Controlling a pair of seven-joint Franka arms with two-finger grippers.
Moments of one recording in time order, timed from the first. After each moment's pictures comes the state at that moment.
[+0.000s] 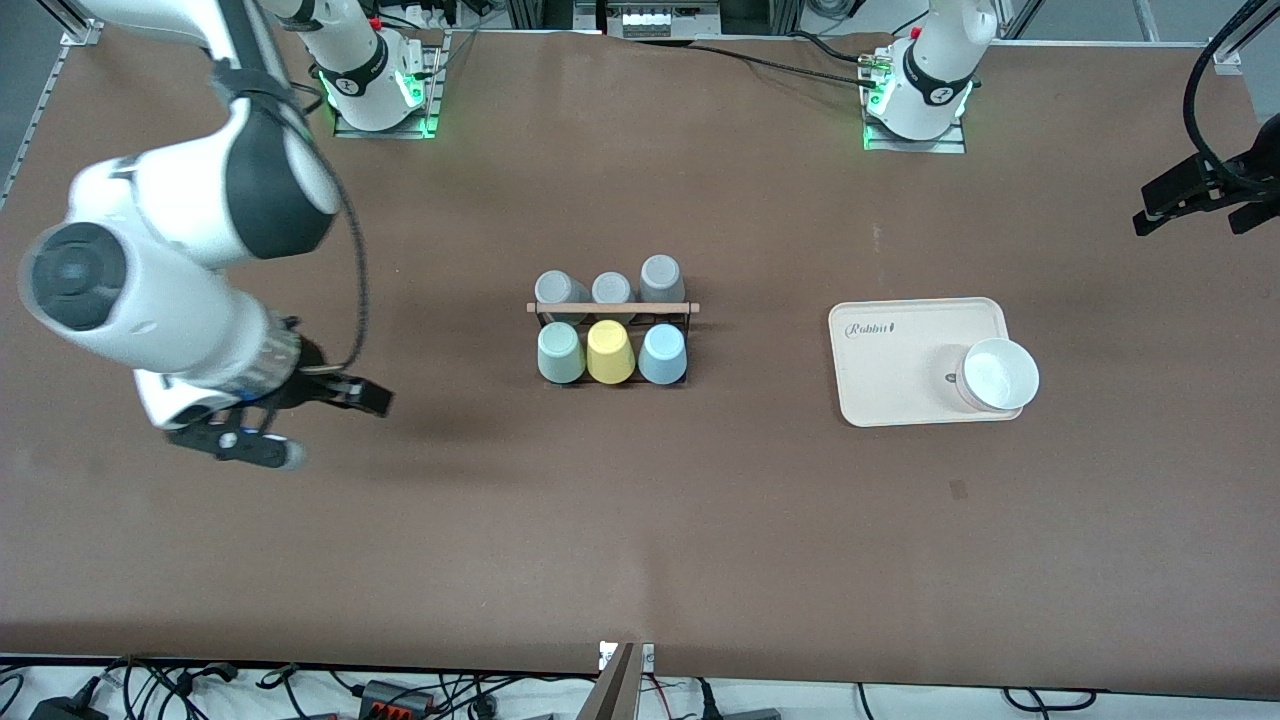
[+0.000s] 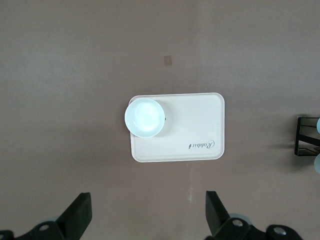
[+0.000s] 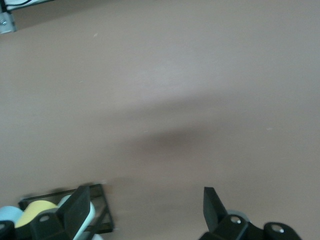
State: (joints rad) left arm 0.03 0.03 0.00 -1.45 -0.01 1.44 -0.01; right arm 0.25 0.51 -0.05 -1.19 0.07 1.71 0.42
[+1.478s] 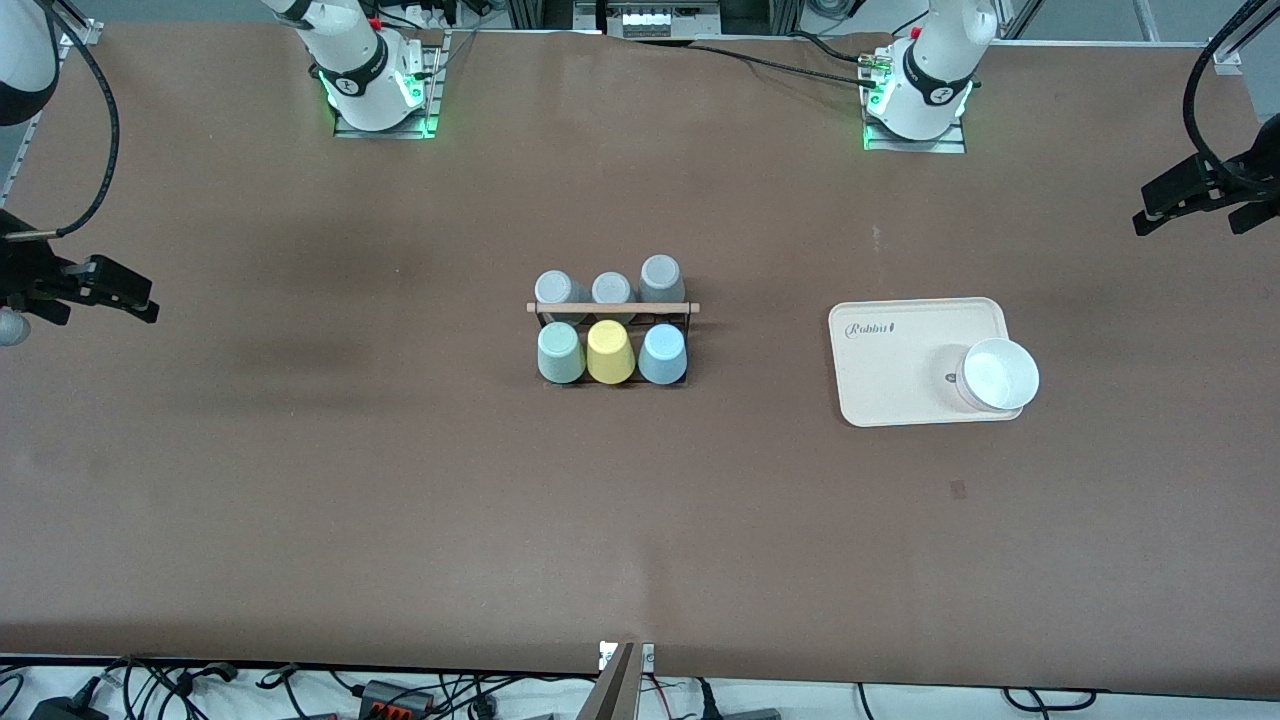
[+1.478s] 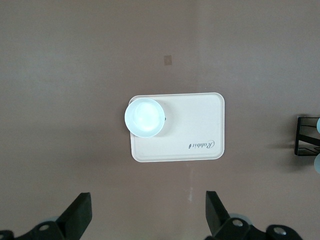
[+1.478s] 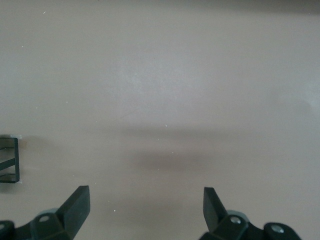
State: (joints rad) left arm 0.03 0.03 0.00 -1.45 -0.01 1.44 -0.01; right arm 0.01 0.12 -0.06 -1.56 0.00 1.74 -0.08
